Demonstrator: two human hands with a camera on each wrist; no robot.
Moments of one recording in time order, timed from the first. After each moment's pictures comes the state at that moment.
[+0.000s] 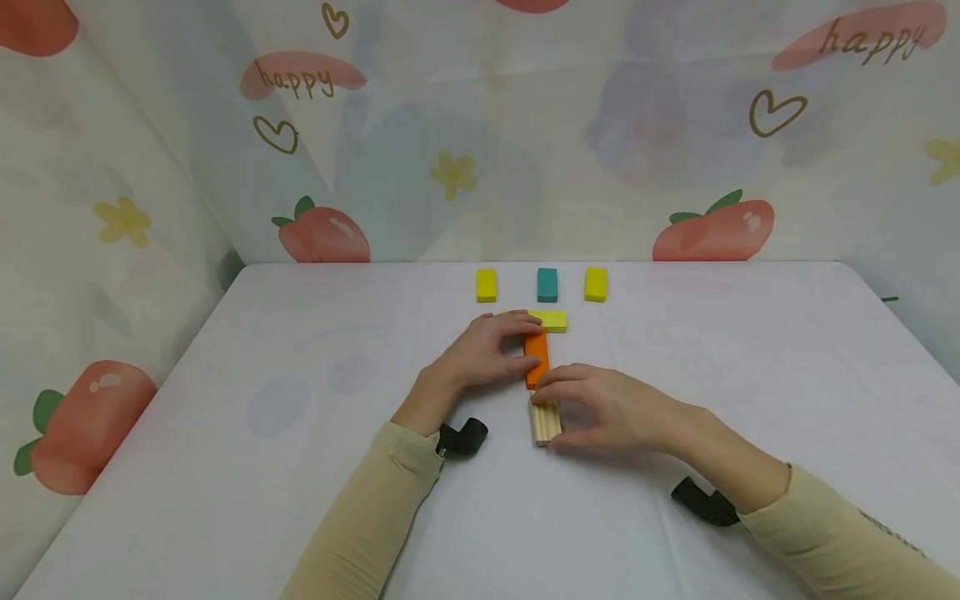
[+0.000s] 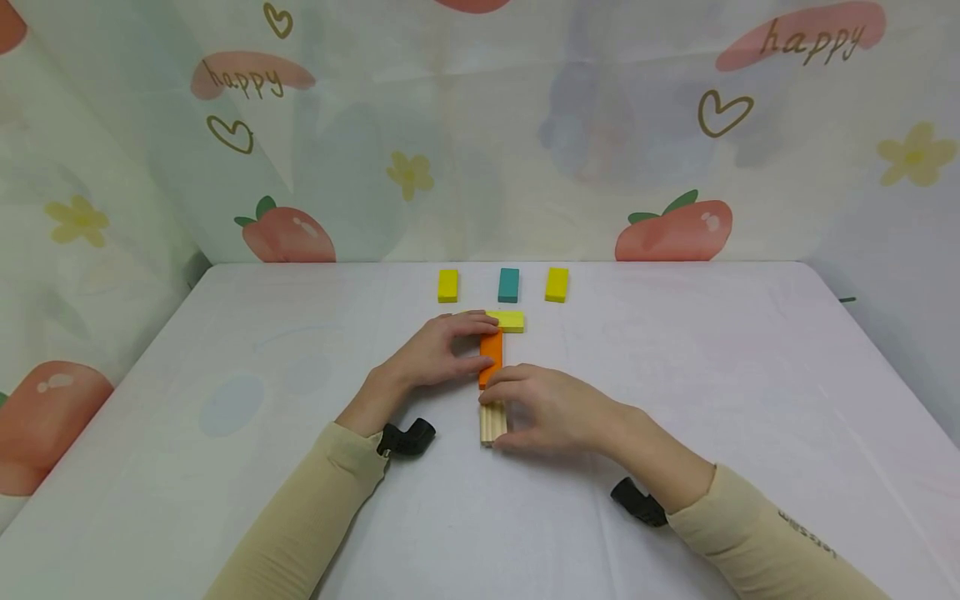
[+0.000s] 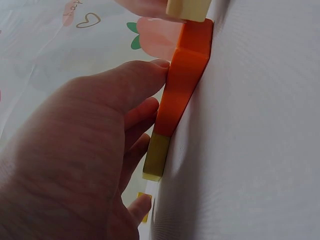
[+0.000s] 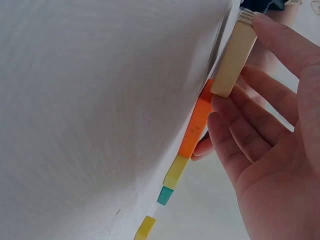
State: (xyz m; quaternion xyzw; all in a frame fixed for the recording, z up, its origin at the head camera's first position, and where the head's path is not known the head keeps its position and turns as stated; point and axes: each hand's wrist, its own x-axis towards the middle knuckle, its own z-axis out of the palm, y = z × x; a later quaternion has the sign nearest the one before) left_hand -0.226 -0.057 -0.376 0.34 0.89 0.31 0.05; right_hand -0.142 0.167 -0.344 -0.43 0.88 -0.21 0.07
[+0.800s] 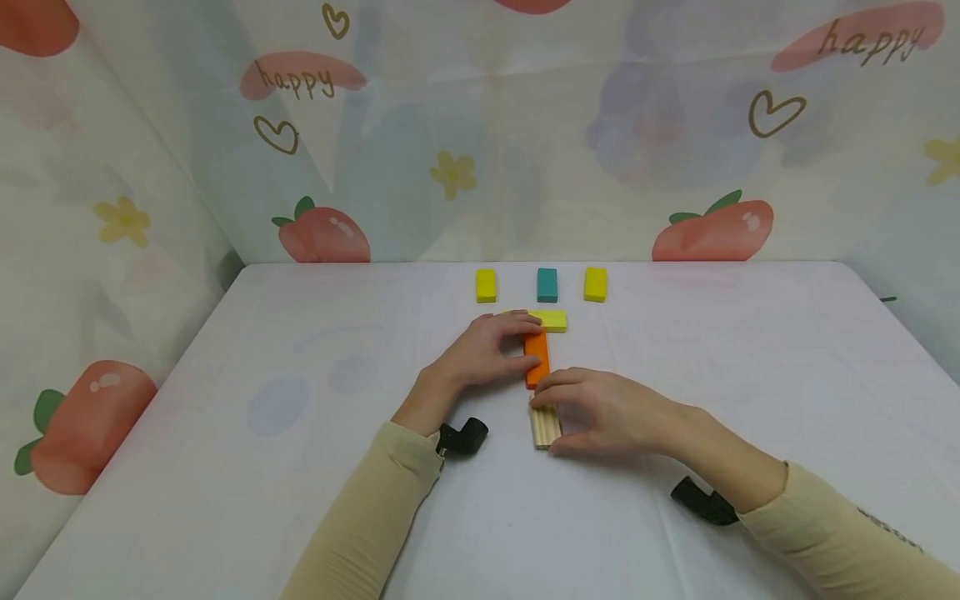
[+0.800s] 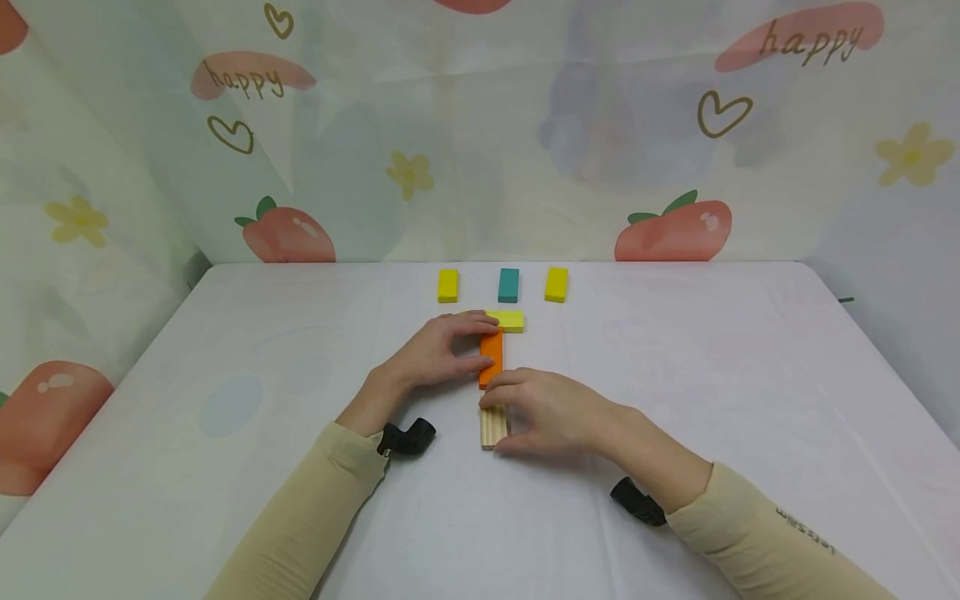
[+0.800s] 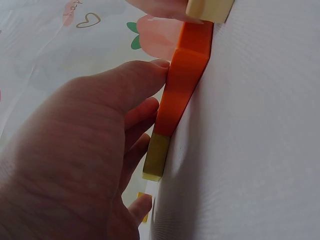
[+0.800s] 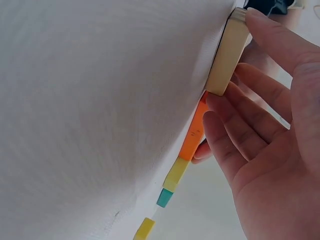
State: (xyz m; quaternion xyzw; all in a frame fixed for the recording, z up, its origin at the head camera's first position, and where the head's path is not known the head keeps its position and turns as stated) left_hand -0.227 -0.057 -0.376 0.34 0.88 0.32 0.05; right_hand -0.141 0.165 -0.346 -0.45 0.87 -0.19 0.06
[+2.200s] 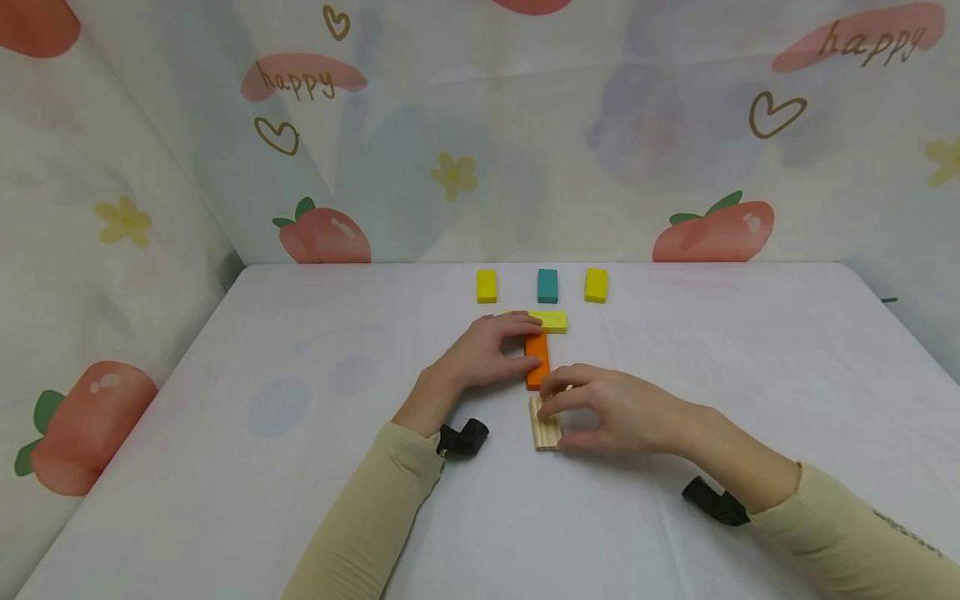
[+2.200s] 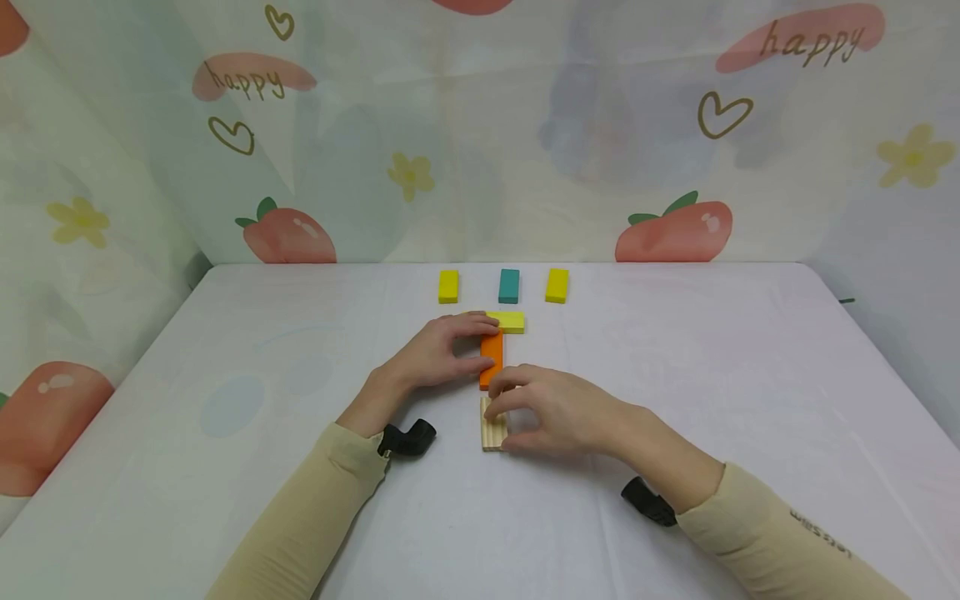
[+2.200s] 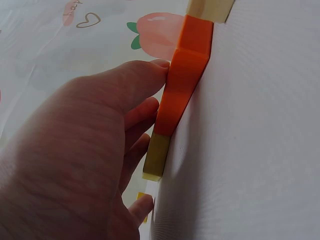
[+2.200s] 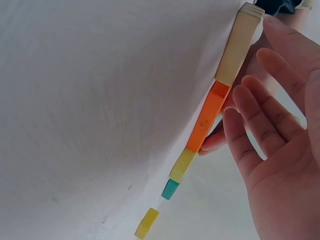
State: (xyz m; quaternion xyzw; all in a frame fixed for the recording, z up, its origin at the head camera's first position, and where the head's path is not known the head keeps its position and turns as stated) left_hand -0.226 -0.056 -0.376 0.33 0.89 0.32 0.06; right_hand -0.141 0.173 -0.341 -0.47 0.86 -0.20 0.05
